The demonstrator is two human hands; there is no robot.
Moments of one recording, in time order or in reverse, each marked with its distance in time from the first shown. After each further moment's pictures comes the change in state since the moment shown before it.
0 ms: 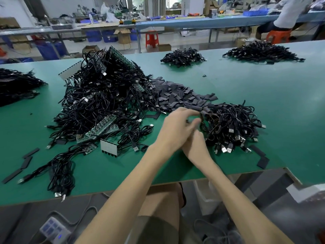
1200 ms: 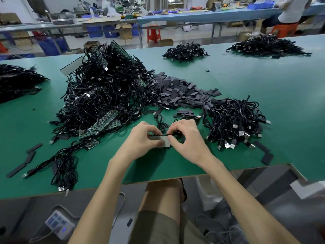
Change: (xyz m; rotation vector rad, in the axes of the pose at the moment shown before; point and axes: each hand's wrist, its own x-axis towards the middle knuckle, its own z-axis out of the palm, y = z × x) left_hand -0.052 -0.073 -0.055 0.040 -0.163 -0.320; right_hand -0.002 -0.009 0.002 -0.103 -0.124 -0.226
